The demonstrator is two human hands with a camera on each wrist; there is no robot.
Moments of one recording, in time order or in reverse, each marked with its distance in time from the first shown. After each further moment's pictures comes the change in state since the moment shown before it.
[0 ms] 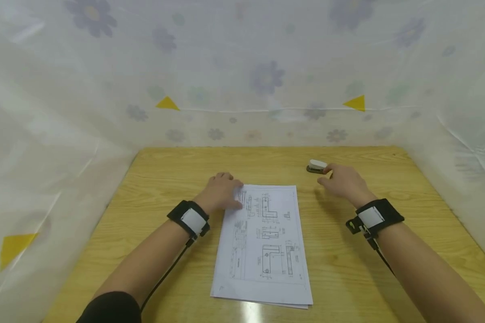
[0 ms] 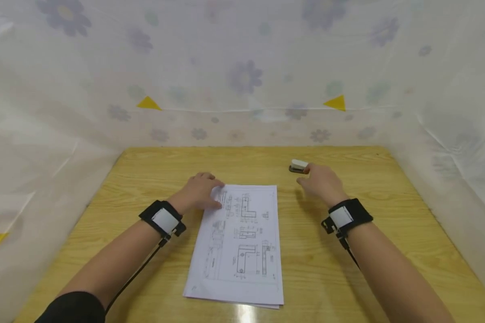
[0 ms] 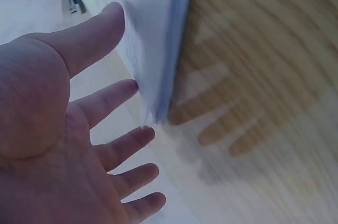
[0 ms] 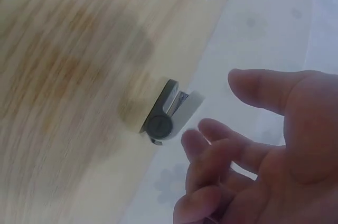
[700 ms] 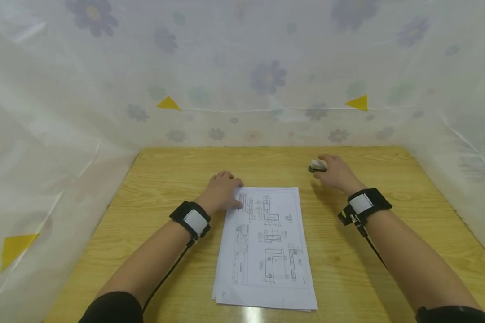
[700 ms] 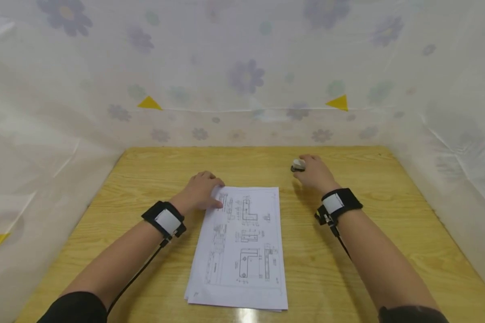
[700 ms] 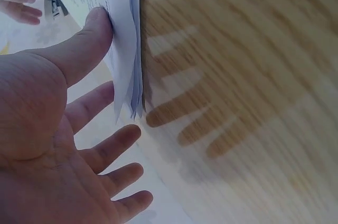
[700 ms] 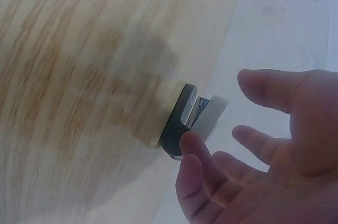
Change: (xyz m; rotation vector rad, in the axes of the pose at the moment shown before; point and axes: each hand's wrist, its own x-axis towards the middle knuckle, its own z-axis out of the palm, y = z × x) left_hand 0.000 -0.005 0.009 -0.015 0.052 -0.015; right_hand 0.039 0.003 0.008 0.095 -0.008 -0.084
